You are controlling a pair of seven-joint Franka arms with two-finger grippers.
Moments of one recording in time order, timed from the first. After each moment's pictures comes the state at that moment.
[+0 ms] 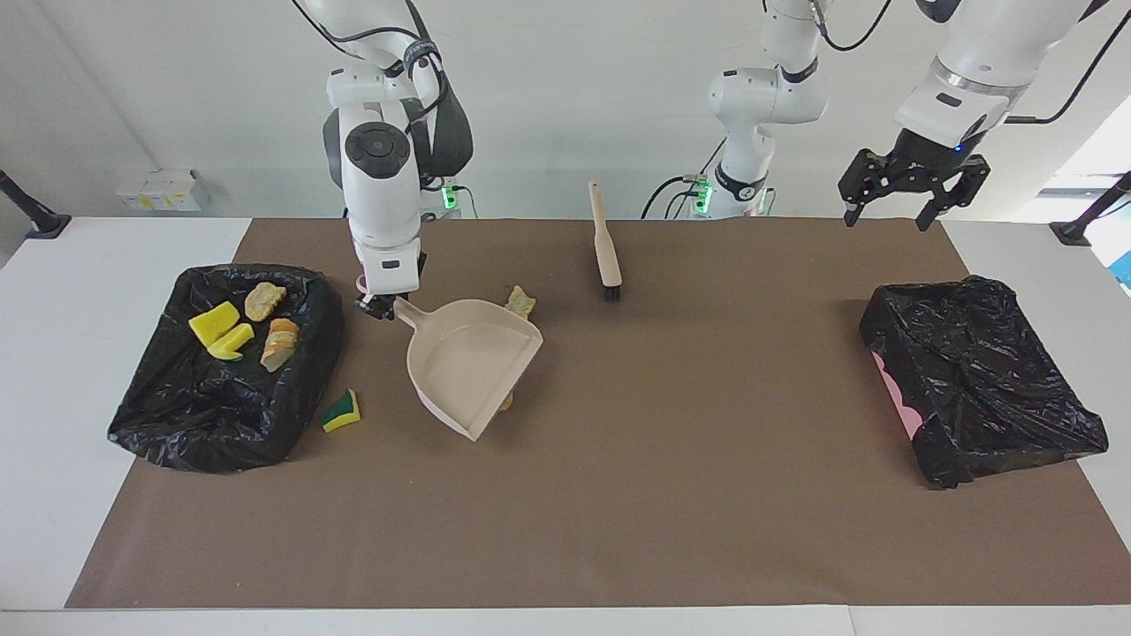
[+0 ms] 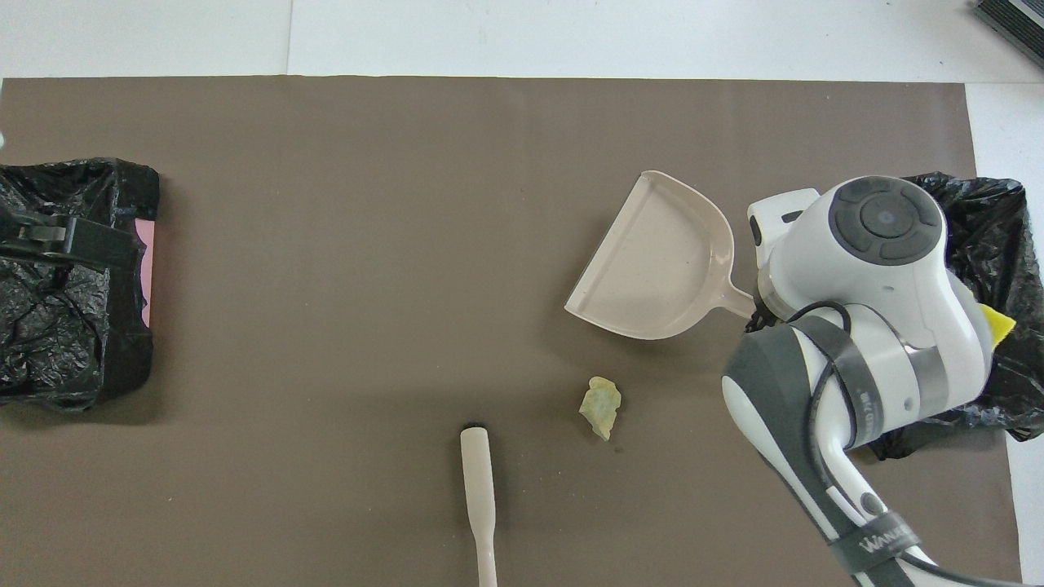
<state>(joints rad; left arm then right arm) -0.15 0.01 0.03 -1.43 0.01 1.46 0.02 0.13 0.08 0.15 -1.93 -0.11 1.88 -0.41</state>
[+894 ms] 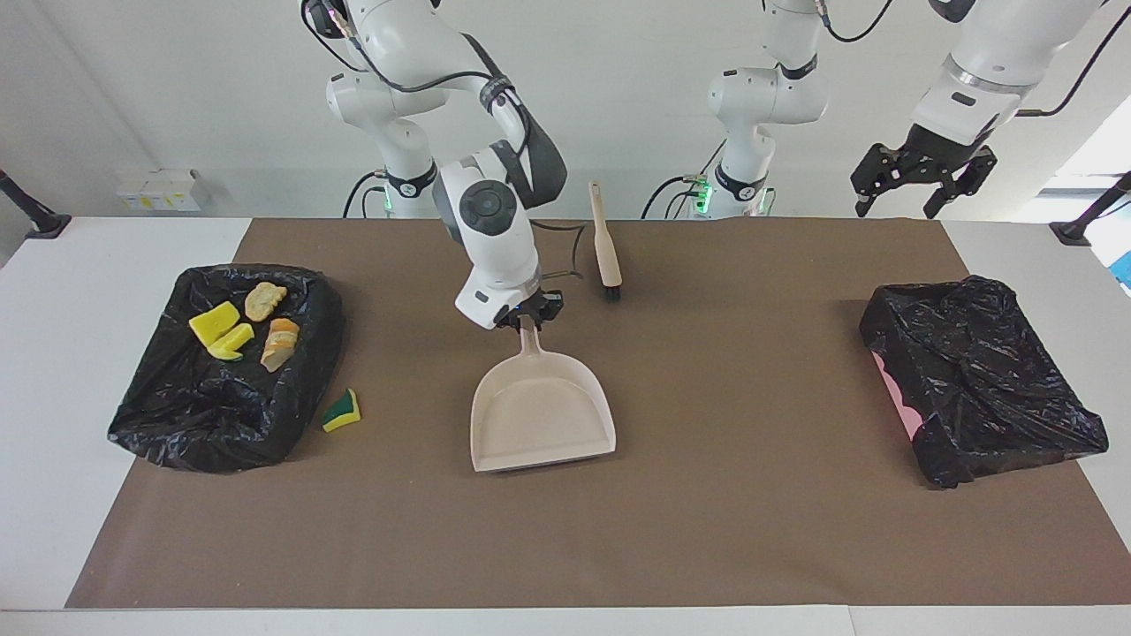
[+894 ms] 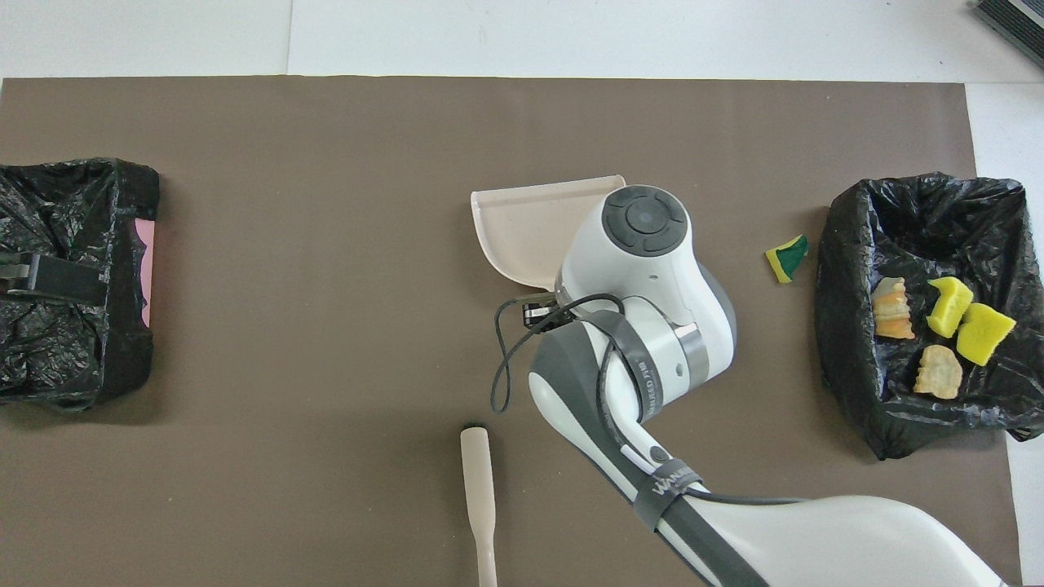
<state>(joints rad) -0.14 -0.07 0.06 -1.55 0.01 1.48 0.02 0.39 0.38 0.15 -1.69 0.12 1.98 0.44</state>
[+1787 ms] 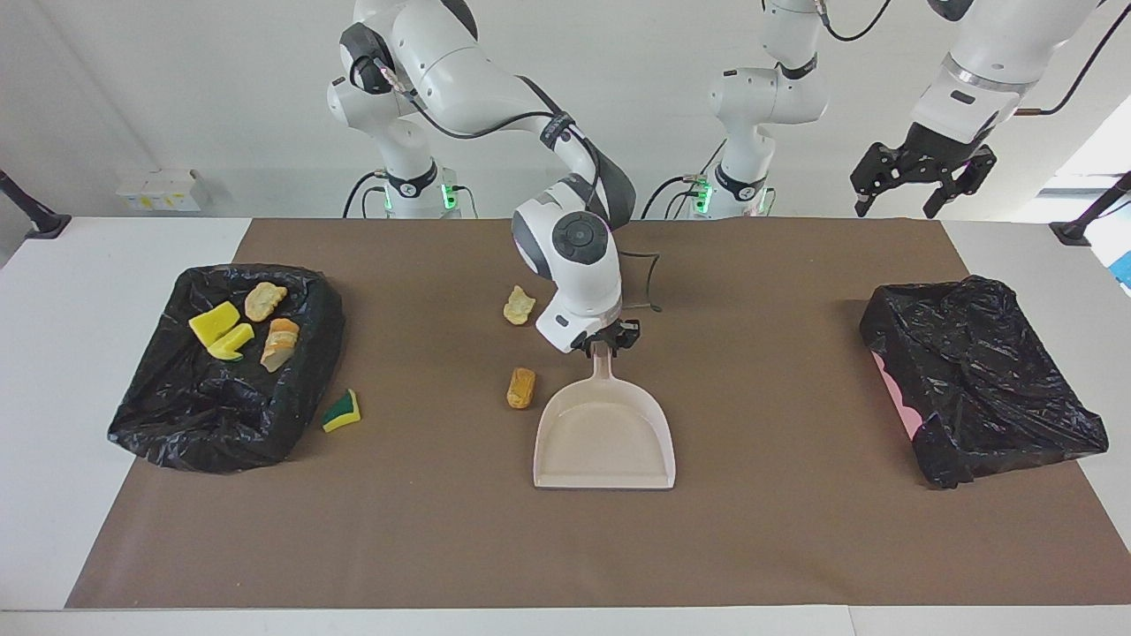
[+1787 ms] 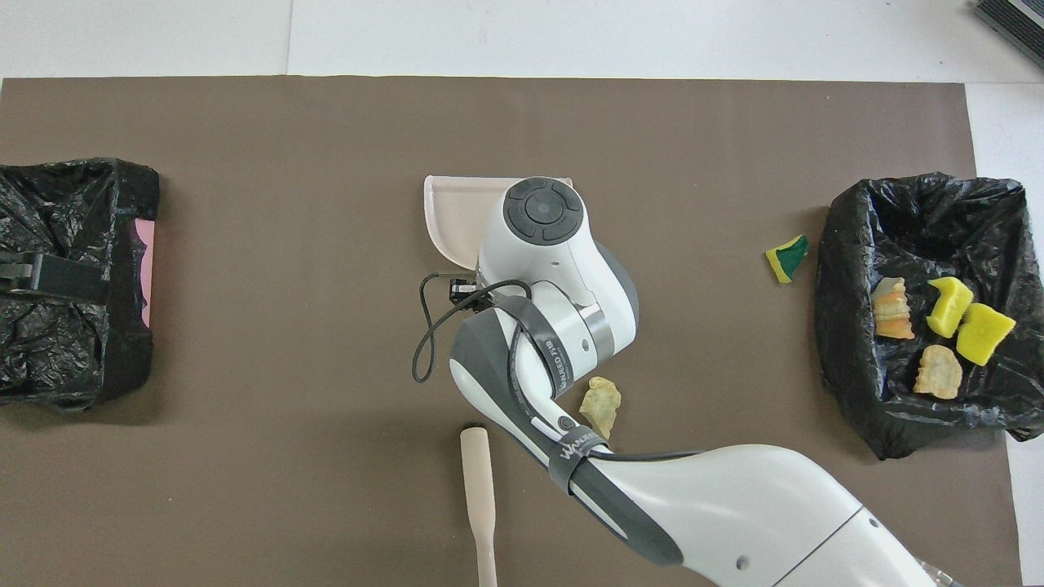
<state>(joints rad) -0.14 -0.07 0.05 -1.55 0.01 1.49 0.02 0.47 0.58 0.14 -1.47 0.12 2.02 0.60</state>
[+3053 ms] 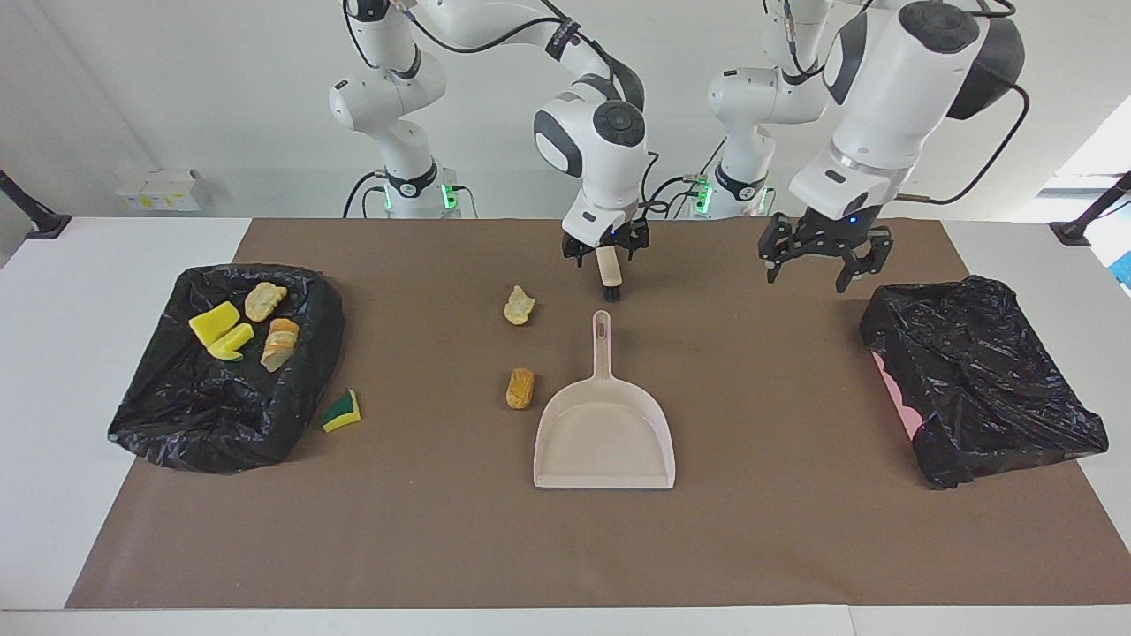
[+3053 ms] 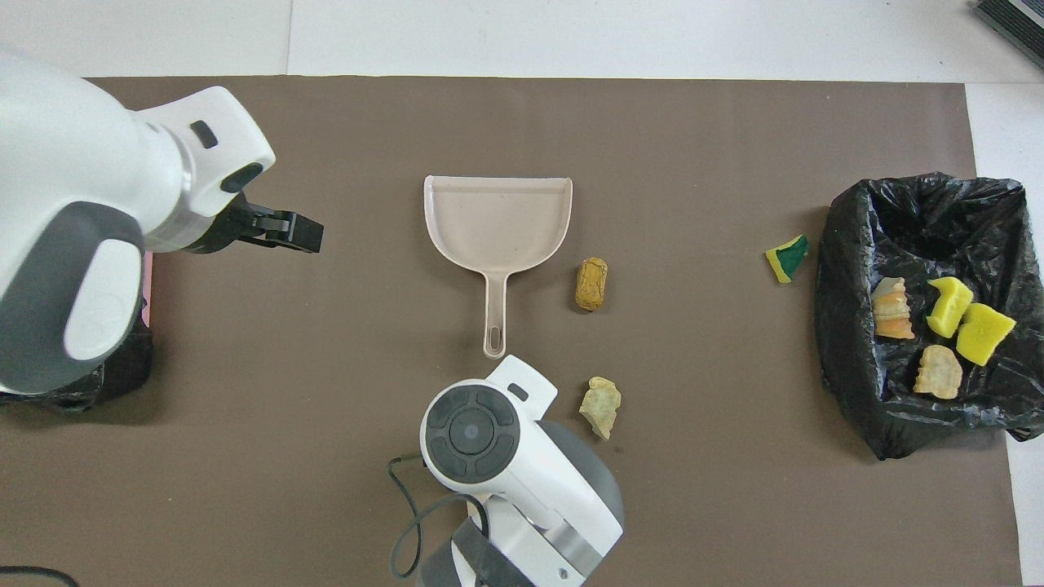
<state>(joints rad) -0.14 0.18 -0.28 -1.59 0.02 1.85 -0.23 0.73 0.10 0.15 -2.08 0.09 2.08 0.71</state>
